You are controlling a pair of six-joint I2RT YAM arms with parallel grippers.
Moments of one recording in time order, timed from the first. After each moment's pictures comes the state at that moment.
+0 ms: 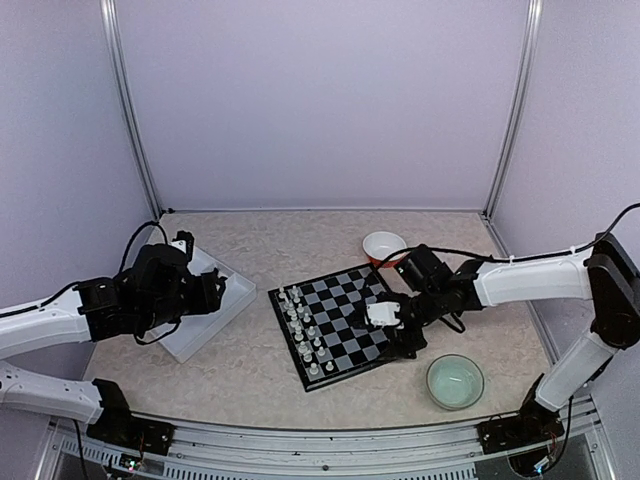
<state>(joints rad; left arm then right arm) -0.84 0.98 0.69 -0.34 -0.48 -0.63 0.84 1.59 0.87 -0.31 -0.23 -0.85</state>
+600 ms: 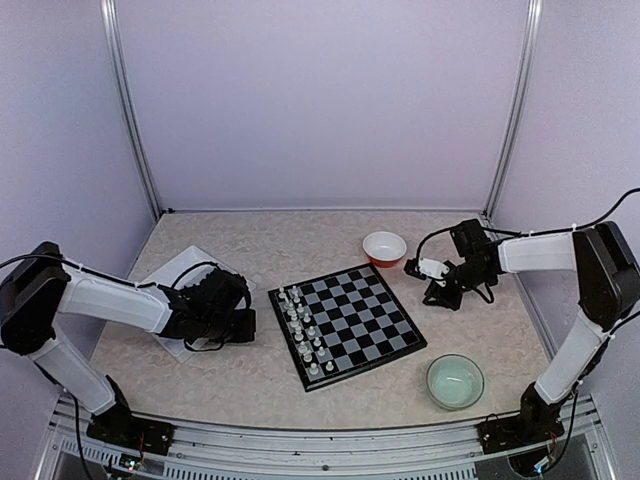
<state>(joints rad) -0.80 1.52 0.66 -0.07 -0.19 -0.68 0.30 1.65 0.94 -0.35 -0.30 -0.82</state>
